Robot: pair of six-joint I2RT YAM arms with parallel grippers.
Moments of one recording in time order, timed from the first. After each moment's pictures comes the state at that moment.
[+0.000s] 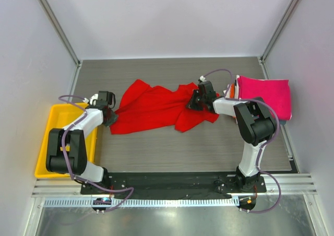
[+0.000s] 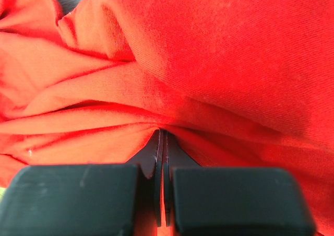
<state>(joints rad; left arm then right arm) -0.08 1.48 0.82 -0.45 -0.27 -0.79 0.37 1.90 1.03 0.08 -0.15 0.62</state>
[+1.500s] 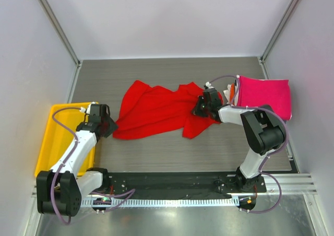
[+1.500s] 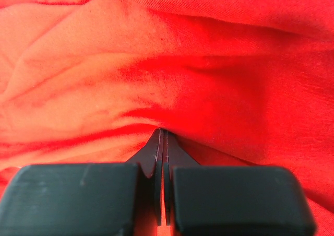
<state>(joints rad) -0.08 1.07 0.63 -0.52 -0.12 -0.76 0.37 1.75 0.84 0.14 -0.08 0.63</state>
